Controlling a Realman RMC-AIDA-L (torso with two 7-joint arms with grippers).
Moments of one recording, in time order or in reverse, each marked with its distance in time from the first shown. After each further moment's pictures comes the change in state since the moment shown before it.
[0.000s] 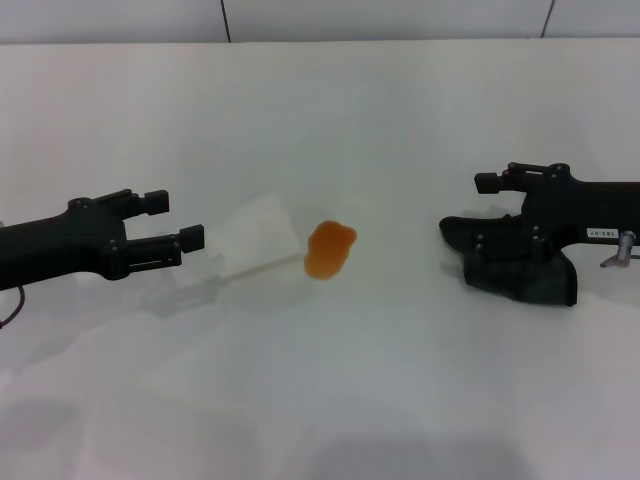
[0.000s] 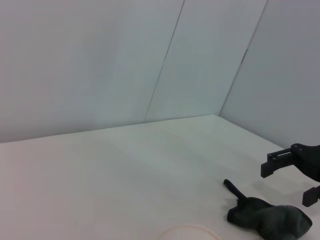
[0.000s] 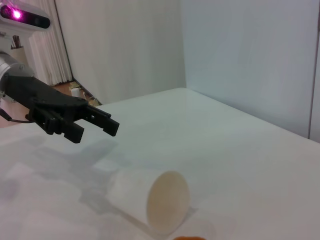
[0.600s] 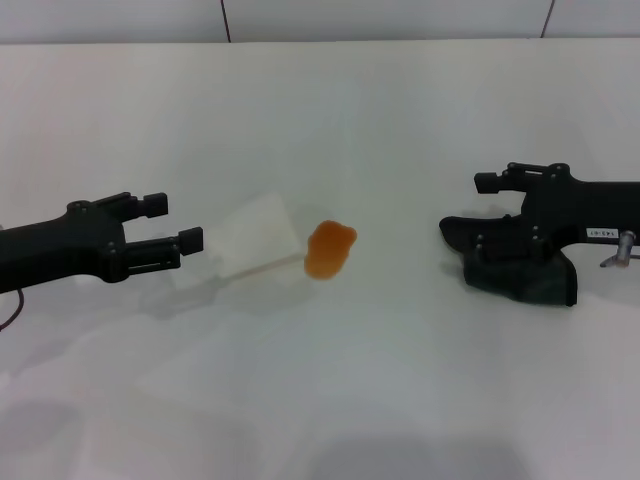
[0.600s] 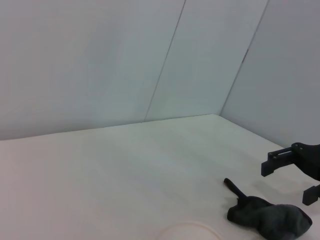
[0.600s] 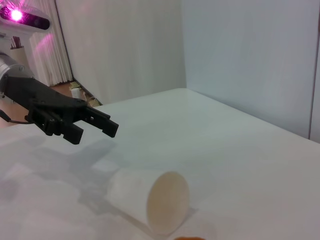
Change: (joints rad) left arm 0.006 0.000 0.000 0.001 0.000 0.000 -0.001; right arm 0.000 0.000 0.000 0.000 0.000 0.000 0.000
